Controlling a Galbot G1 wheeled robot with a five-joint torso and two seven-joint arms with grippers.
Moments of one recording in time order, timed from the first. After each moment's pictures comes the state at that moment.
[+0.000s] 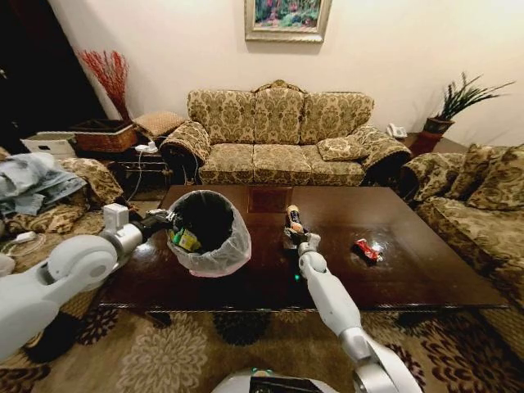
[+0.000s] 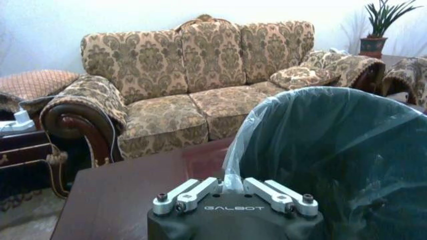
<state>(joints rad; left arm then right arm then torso) 1.52 -0.28 -0.84 -2.17 -1.24 0.34 -0.20 -0.66 1.47 0.25 1.00 0.52 -0.04 0.12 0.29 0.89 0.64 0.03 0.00</state>
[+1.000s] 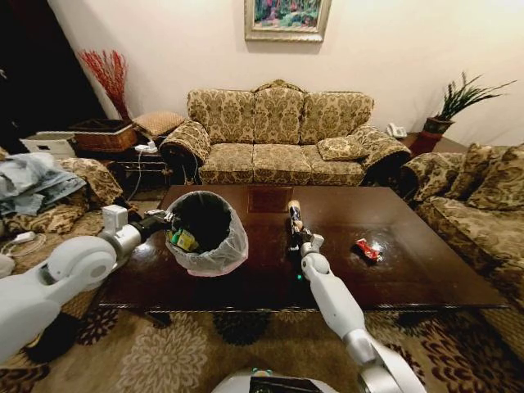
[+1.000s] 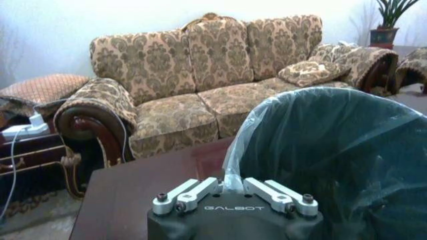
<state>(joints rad) 1.52 -0.31 -0.83 -2.13 -1.17 0.33 -0.17 -0.86 1.39 0.24 1.32 0.50 0.19 0.02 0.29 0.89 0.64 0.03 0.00</state>
